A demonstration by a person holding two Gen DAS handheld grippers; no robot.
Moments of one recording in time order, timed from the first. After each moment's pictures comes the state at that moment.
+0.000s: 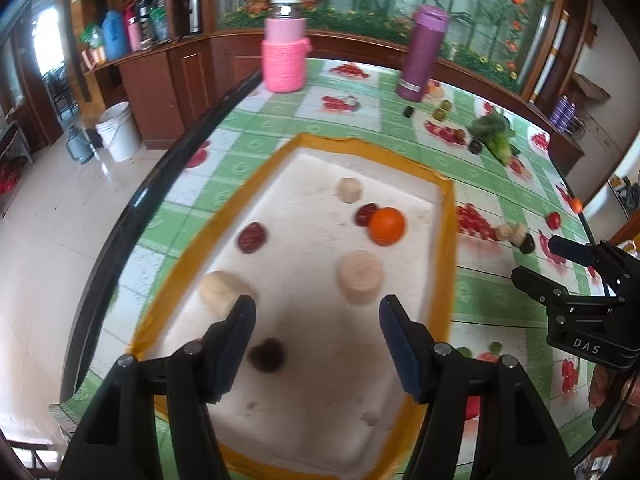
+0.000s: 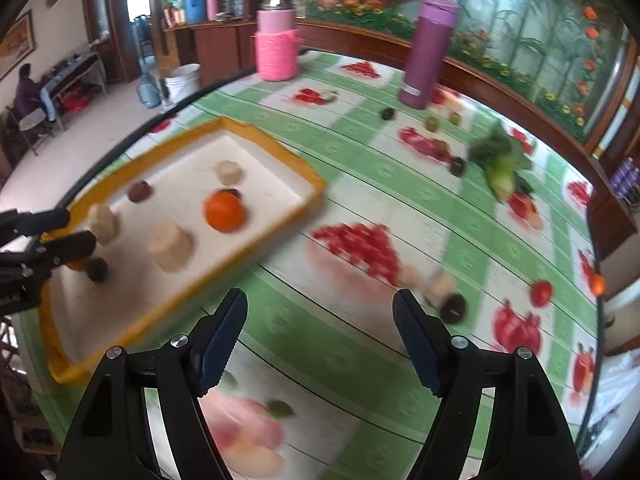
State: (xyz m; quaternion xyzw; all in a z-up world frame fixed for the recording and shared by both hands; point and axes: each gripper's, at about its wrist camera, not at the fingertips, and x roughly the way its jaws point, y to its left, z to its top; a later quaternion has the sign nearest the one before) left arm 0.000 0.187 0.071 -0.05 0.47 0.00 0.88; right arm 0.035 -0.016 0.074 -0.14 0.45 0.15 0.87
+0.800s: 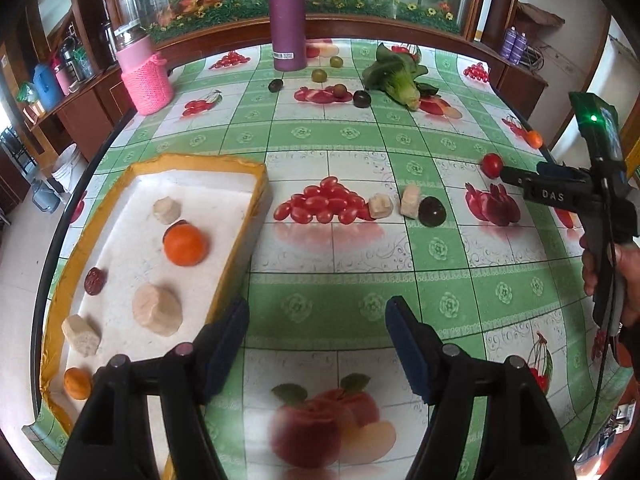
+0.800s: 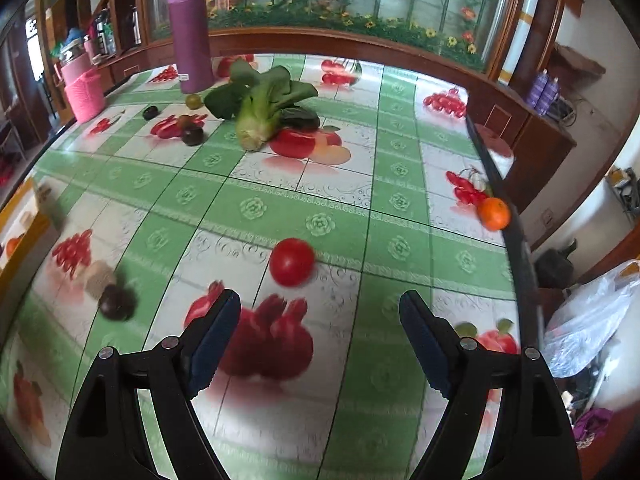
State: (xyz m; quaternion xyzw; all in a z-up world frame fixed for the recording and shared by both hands) left arm 0.031 0.027 0.064 0.04 0.50 -0.07 0.86; right arm 0.126 -0.237 0.042 -0.05 0.46 0.02 0.89
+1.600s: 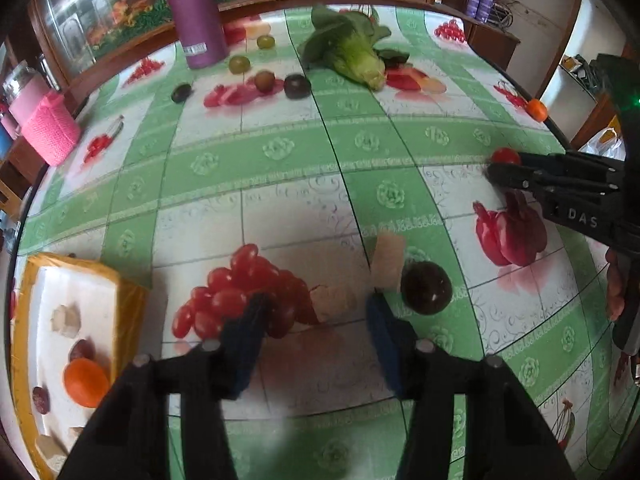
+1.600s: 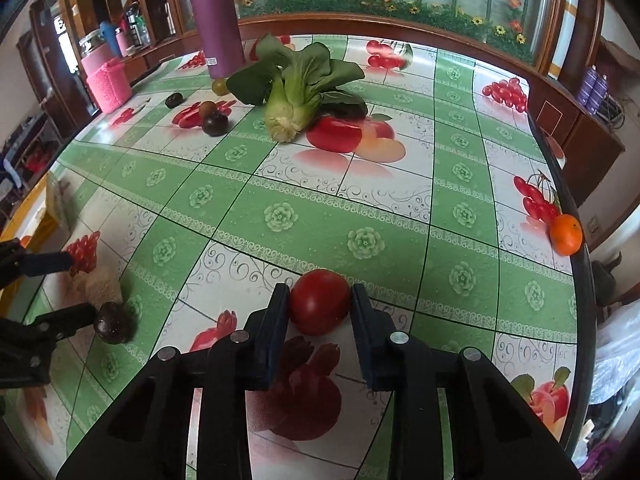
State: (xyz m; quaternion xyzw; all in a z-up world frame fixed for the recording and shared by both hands) left arm 0.123 -0.031 0.017 0.09 0.51 -0.14 0.84; right arm 0.150 -0.233 0.023 -0.04 0.47 0.10 0.87
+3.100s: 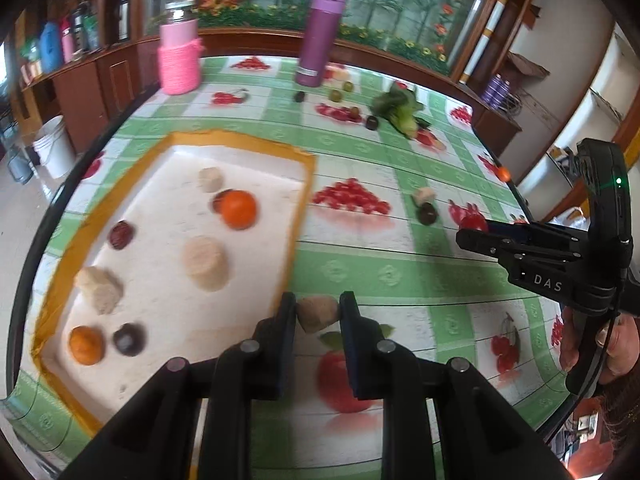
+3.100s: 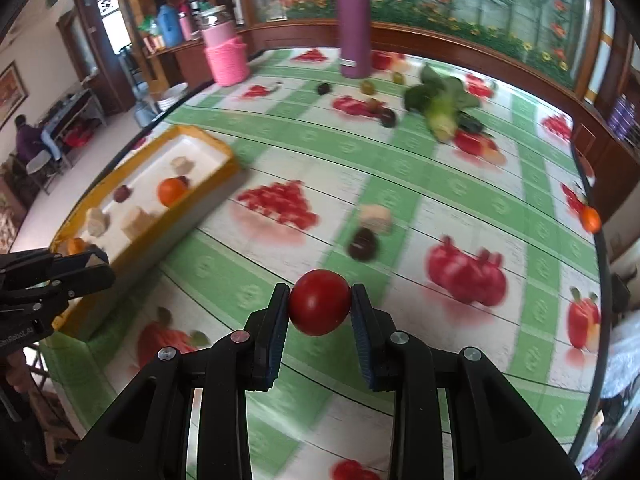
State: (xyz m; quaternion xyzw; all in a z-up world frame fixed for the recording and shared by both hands) left arm -0.015 0.122 0.077 -0.06 0.47 -0.11 0.87; right arm 0.033 -0.090 0.082 -0.05 0.47 0.19 0.86
